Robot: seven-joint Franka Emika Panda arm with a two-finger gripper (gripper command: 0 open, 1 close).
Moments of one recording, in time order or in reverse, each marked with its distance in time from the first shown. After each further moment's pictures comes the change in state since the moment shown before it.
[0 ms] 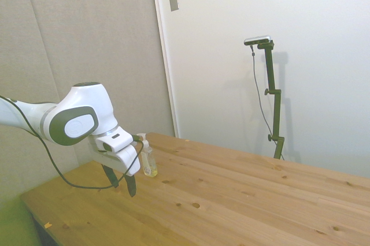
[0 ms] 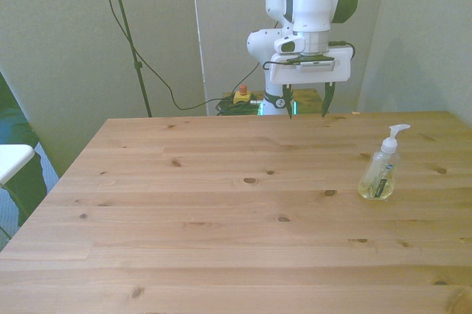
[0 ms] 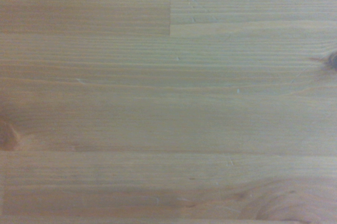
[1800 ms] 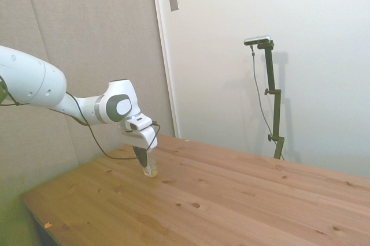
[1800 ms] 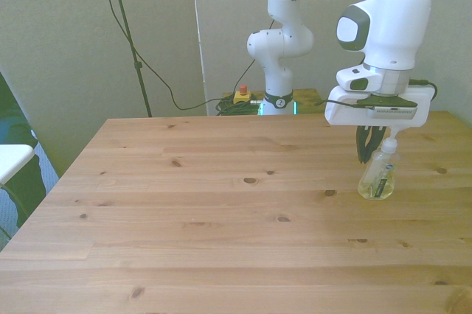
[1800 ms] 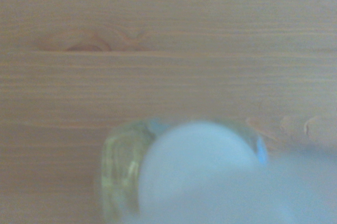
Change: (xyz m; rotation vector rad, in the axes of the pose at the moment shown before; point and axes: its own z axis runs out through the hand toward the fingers) arm 0.047 -0.205 0.044 -0.069 0.031 0.046
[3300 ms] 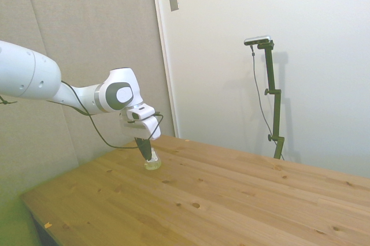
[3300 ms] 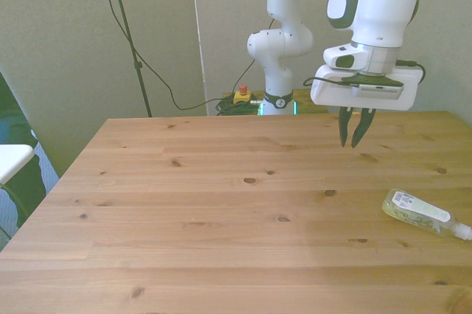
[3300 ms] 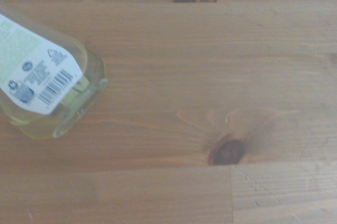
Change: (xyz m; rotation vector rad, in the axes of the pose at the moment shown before) arm 0.014 0.043 -0.039 -0.031 0.018 0.008
